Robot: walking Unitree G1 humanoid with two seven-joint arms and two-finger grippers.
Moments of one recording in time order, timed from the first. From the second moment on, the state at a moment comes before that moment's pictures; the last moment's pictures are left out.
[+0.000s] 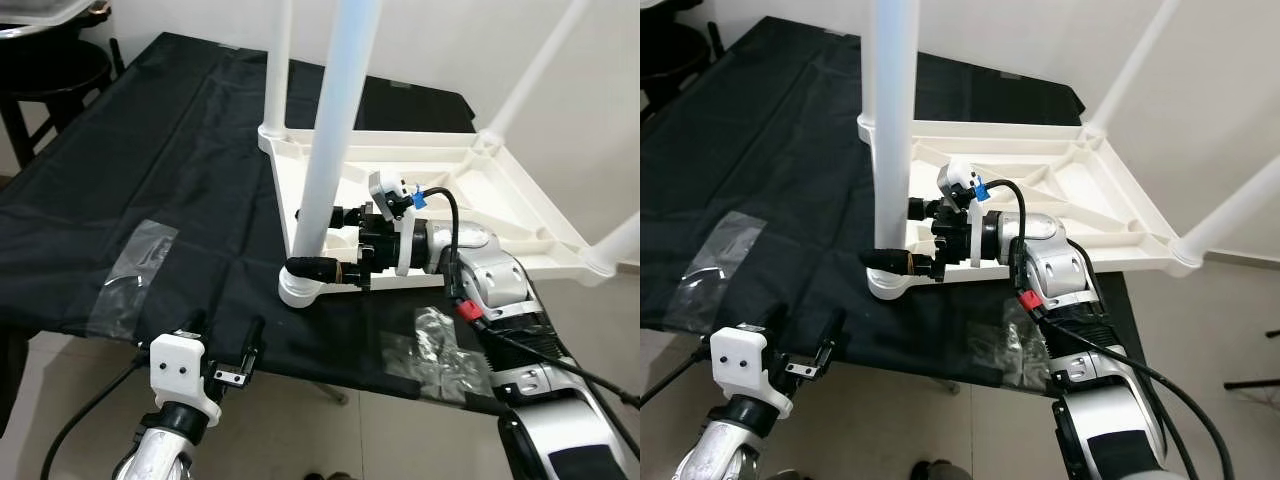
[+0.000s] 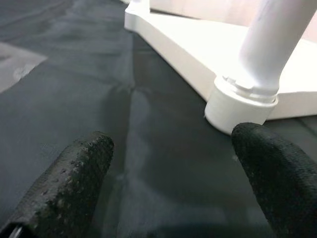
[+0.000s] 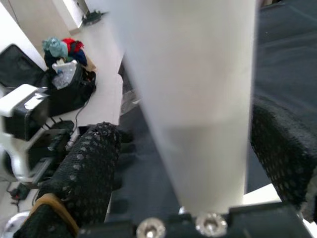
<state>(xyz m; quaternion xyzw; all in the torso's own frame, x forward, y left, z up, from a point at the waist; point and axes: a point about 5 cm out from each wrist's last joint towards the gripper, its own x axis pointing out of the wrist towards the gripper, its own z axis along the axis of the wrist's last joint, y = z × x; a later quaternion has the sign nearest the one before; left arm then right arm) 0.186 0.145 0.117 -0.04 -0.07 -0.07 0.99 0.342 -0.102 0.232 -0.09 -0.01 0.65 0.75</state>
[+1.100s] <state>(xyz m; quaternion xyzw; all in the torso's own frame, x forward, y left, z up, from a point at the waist) 0.180 0.146 0.125 -0.04 -0.06 -0.06 1.00 0.346 -0.079 0.220 -0.09 -0.06 0.58 0.81</state>
